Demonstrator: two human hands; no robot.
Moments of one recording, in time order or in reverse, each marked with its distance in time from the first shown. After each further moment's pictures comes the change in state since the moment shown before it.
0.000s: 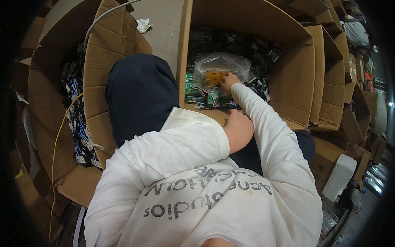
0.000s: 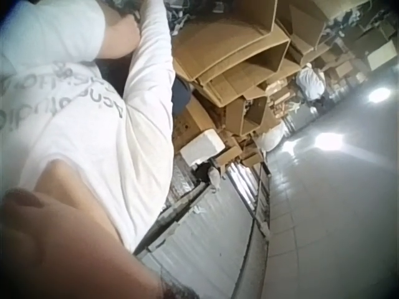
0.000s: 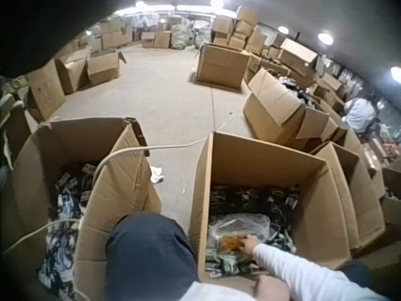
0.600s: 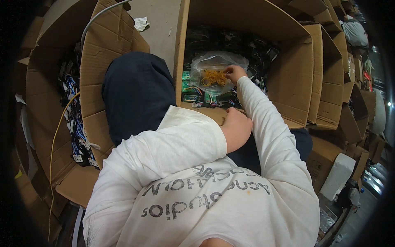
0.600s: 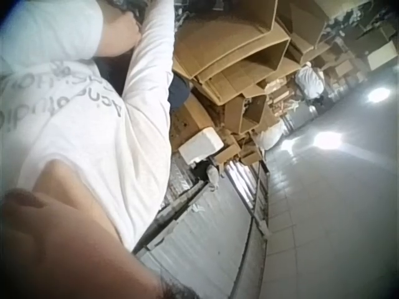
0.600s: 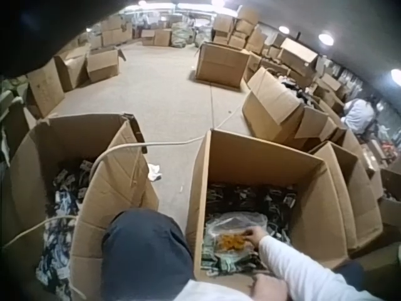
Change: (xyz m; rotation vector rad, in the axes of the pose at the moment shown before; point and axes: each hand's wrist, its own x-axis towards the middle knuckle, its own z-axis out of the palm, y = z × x) left_hand 0.001 -0.003 0.008 -0.012 0.016 -0.021; right_hand -0.009 0.010 -0.044 0.643 0.096 0.031
